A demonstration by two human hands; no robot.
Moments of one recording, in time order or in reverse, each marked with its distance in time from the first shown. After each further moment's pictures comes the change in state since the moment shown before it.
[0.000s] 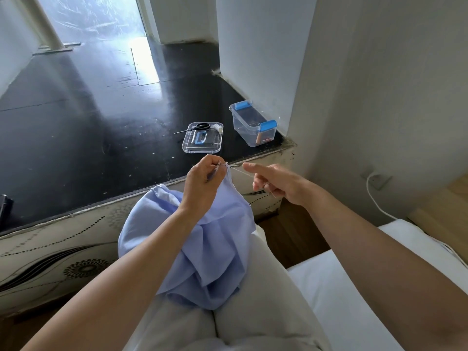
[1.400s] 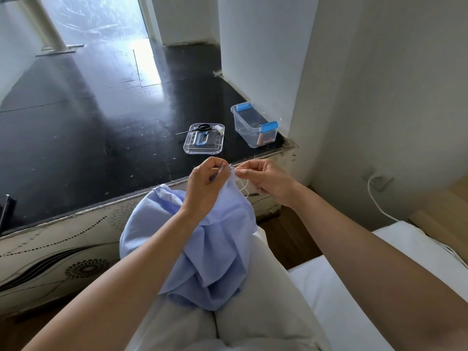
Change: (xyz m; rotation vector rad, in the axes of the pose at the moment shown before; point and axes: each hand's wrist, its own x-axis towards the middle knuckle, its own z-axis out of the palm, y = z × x) left_hand -0.001 0.003 0.000 0.033 0.001 -0.015; right_hand 0.011 0.000 0.020 0.209 -0.023 -0.292
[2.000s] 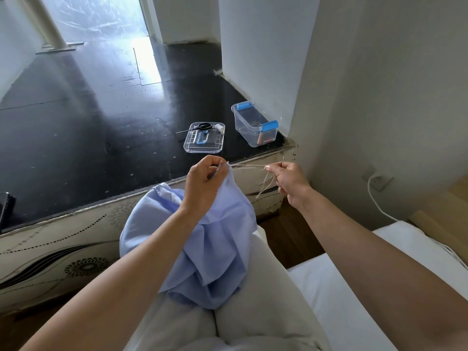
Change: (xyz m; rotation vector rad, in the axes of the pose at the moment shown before) left_hand -0.001 0.002 -0.002 -0.045 0.022 -0.049; right_hand -0.004 0.017 -0.019 0.093 0.508 0.220
